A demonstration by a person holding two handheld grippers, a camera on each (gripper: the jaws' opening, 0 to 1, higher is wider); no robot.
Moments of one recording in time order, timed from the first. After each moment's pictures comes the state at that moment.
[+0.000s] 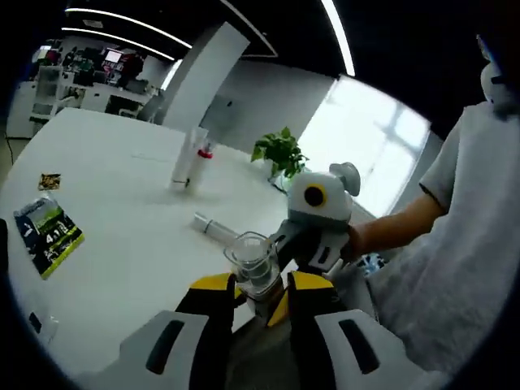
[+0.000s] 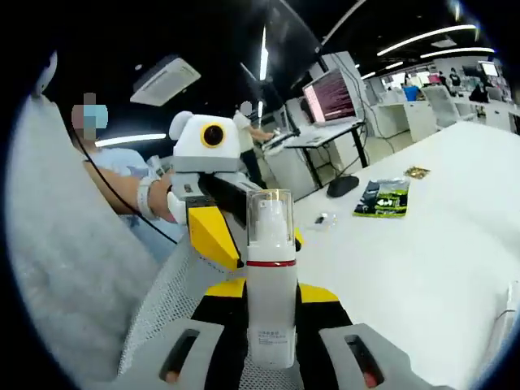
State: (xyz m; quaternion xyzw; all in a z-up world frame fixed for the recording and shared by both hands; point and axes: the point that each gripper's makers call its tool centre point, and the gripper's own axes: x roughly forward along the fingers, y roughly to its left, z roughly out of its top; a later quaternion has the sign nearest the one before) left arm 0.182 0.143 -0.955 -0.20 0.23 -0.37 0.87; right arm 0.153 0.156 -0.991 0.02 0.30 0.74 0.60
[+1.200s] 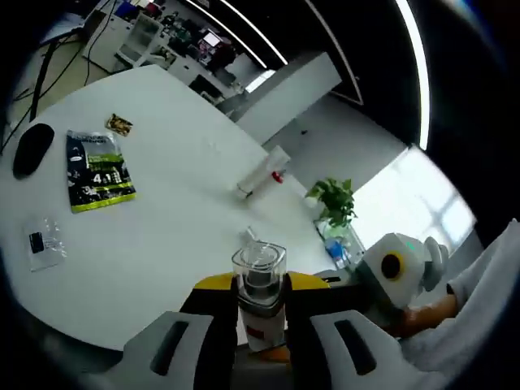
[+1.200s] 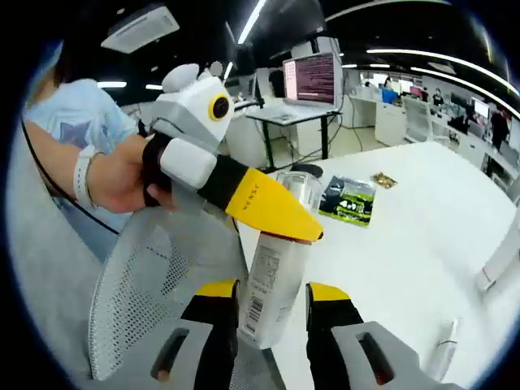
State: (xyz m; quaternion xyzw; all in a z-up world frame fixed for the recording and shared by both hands) left arm 0.217 0.200 -0.968 -0.38 0.27 -0.19 0.86; right arm 0.178 0.183 -1.008 -0.21 0.28 0.63 0.69
